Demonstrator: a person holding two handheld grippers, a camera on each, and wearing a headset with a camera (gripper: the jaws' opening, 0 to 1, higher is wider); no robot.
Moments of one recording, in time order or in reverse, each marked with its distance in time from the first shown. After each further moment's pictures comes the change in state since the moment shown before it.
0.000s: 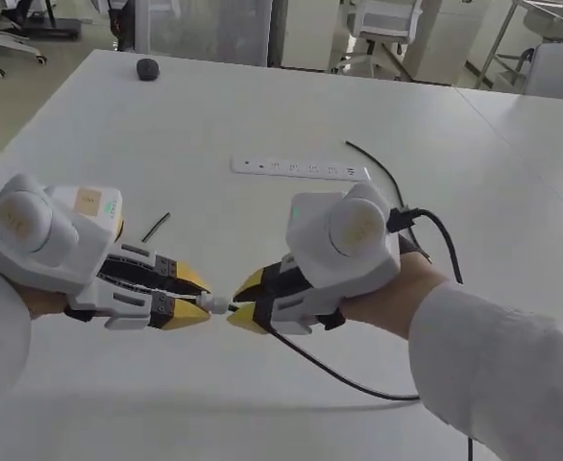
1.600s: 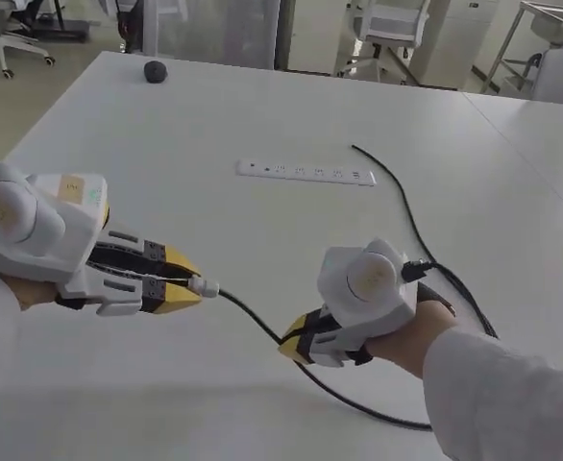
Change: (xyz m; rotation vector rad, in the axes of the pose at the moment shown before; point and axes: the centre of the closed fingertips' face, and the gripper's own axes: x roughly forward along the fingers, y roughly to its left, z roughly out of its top) left arm -0.017 0.018 0.001 0.003 -0.010 0.087; right arm 0.008 -0.012 -0.099 0.164 0.144 -0.057
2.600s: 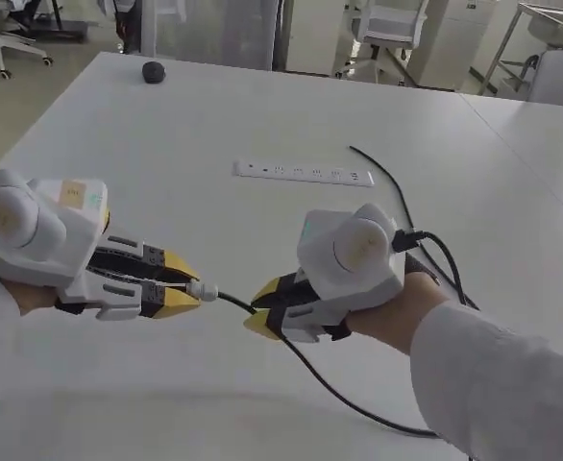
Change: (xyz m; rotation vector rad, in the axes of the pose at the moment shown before) left arm 0.002 -0.001 -0.004 -0.010 0.005 -0.006; right arm -0.017 0.011 0.086 -0.119 -0.139 -0.010
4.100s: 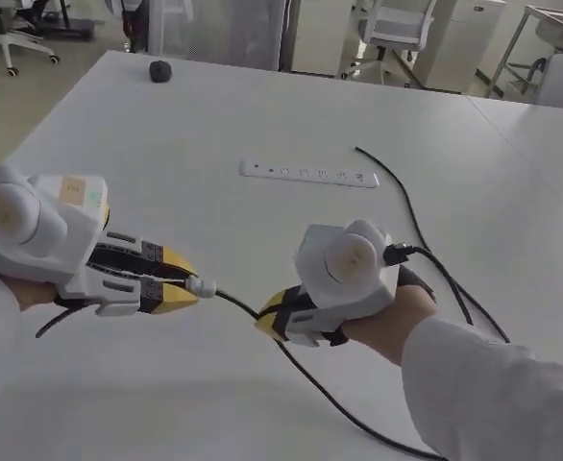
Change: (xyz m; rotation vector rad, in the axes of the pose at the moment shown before) left arm -0.005 0.004 -0.004 0.002 0.008 0.028; right arm 0.014 -0.012 -0.050 0.073 0.091 -0.042
